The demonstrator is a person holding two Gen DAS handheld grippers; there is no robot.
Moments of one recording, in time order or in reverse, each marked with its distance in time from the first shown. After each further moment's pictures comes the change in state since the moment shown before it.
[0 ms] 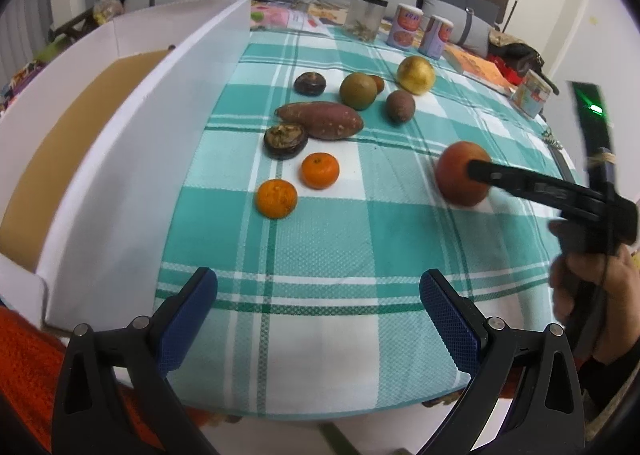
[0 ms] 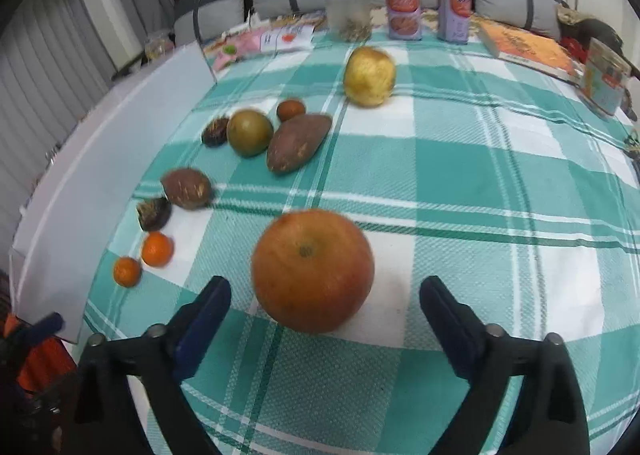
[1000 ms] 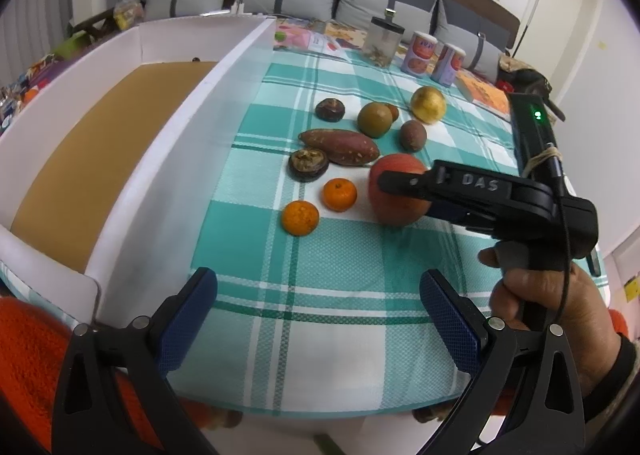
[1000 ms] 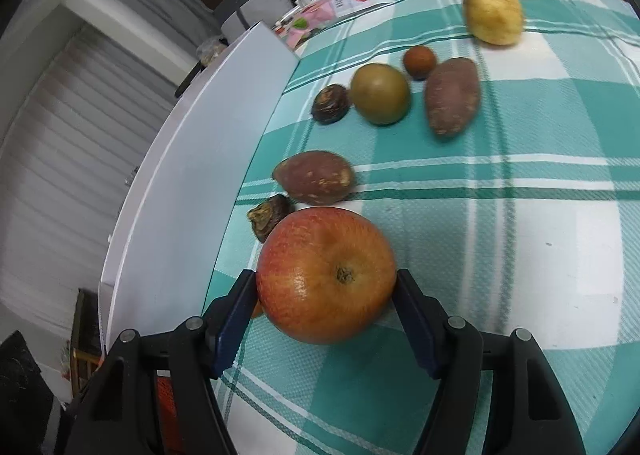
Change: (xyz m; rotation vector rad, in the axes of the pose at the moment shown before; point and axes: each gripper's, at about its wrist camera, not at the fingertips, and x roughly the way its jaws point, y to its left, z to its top) left arm -0.023 0.012 0.001 -0.049 -0.065 0.021; right arm 0.053 0.059 0.007 0.164 0.120 0.395
